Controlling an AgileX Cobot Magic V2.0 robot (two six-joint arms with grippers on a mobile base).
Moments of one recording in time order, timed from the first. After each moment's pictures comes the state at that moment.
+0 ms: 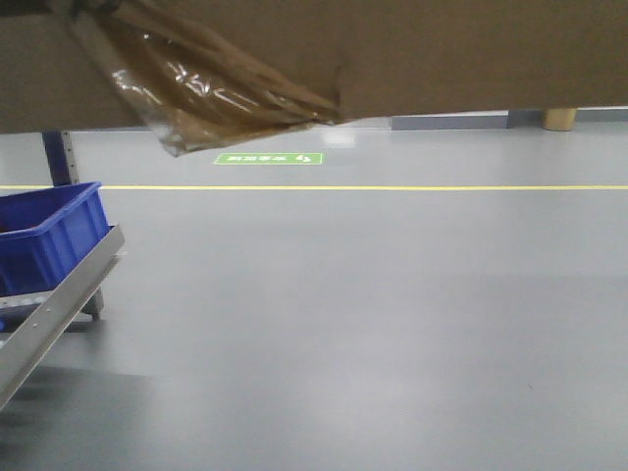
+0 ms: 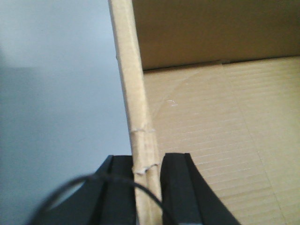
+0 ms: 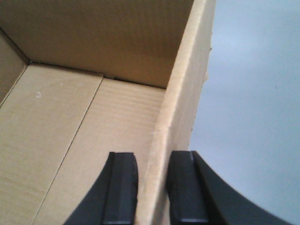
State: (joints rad) left arm -0.51 1.27 -1.66 0.21 1.24 -0.39; right arm 0.44 1.16 -1.60 0.03 1.21 0.18
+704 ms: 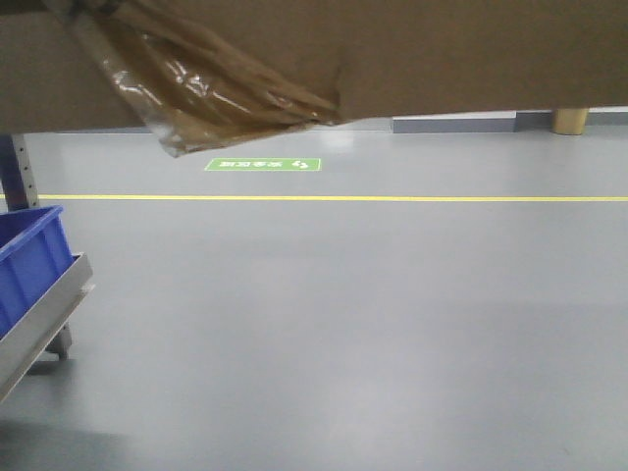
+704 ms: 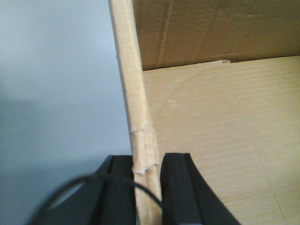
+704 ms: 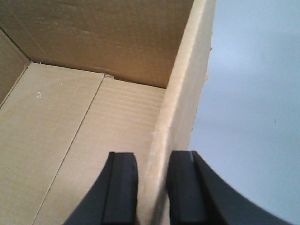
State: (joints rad) left arm -0.51 1.27 -1.66 0.21 1.24 -0.39; right arm 0.44 1.16 -1.60 0.04 1.21 0.18
